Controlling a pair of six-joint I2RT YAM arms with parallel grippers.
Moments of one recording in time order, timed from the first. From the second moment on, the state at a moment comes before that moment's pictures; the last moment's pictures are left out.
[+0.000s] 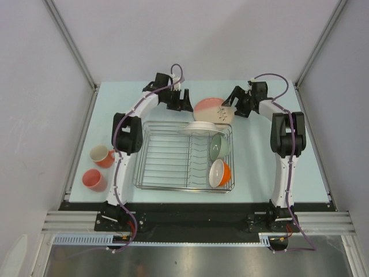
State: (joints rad) left arm -0.28 2.51 2.22 -0.59 0.61 -0.11; right arm 0.06 2.27 1.68 -0.17 -0.46 0.57
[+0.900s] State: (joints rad) left arm -0.33 2.62 2.29 -0.46 0.66 -0.21; right arm 0.09 2.30 1.65 -0.04 -0.60 0.66
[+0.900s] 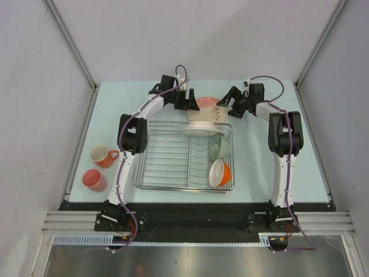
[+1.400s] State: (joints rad) left arm -0.31 2.62 2.29 -0.46 0.64 -0.22; right arm 0.08 2.42 1.80 -0.06 -0.71 0.74
